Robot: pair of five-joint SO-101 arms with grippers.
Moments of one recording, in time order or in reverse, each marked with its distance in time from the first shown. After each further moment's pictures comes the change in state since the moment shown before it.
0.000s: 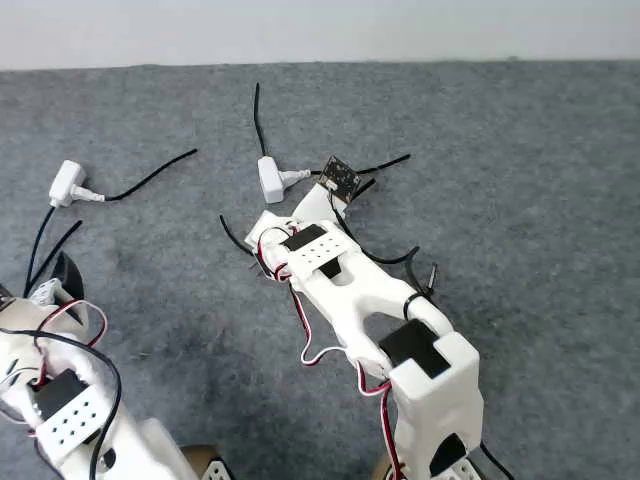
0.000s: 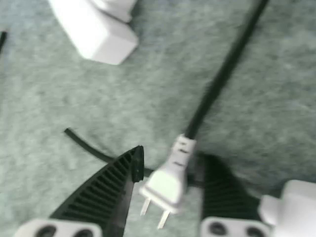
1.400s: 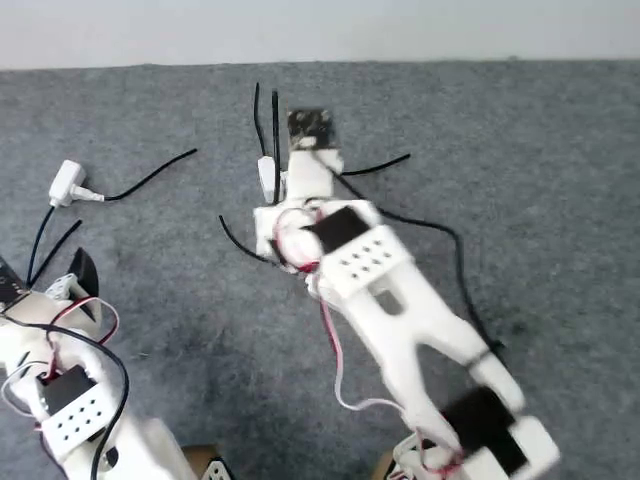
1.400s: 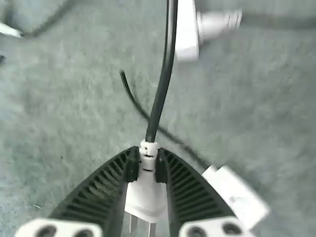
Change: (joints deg) left arm 3.8 0.0 0.7 0.0 -0.5; right arm 1.6 -33.5 -0.1 25.4 41.6
